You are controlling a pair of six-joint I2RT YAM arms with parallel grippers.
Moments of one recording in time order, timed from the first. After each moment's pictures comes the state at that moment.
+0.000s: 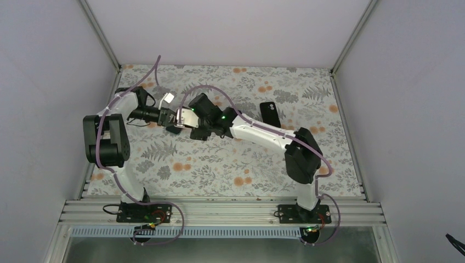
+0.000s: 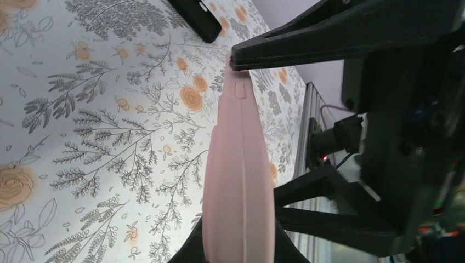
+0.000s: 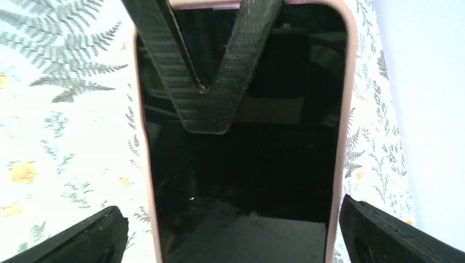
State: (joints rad) left arm 0.09 1.84 1.32 -1.21 1.22 0.79; right arm 0.99 1.95 1.64 -0.48 0.18 -0.64
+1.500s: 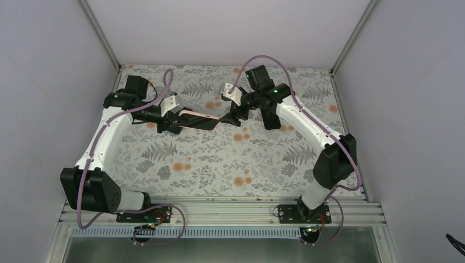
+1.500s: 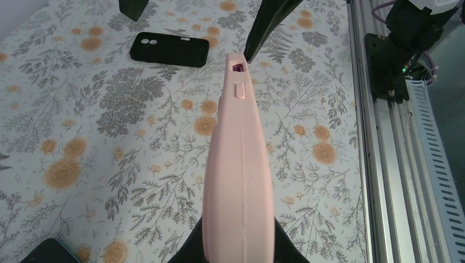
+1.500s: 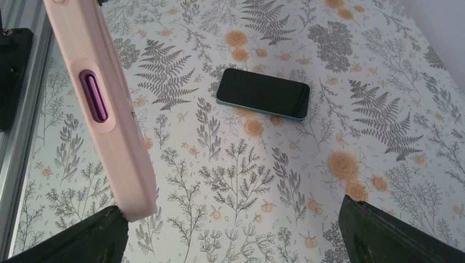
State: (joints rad) left arm -0.09 1.36 1.29 -1.12 0.96 1.00; right arm 0.57 1.68 1.56 -0.72 -0.59 -0.66
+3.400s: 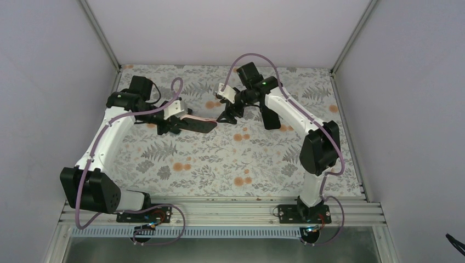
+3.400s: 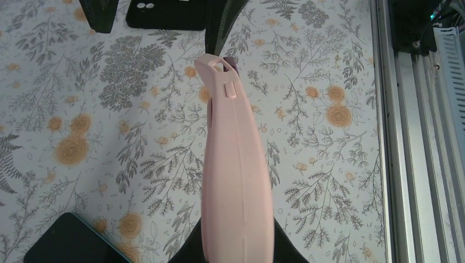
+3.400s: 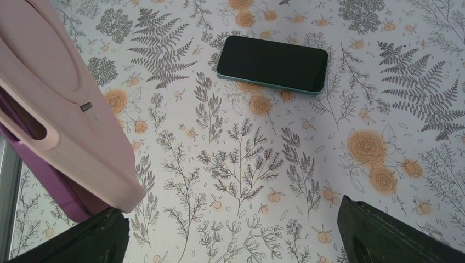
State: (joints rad) left arm -0.14 1.36 1.30 -1.16 0.82 1.07; right arm 0.56 1.87 1.72 -0.84 -0.57 -0.68
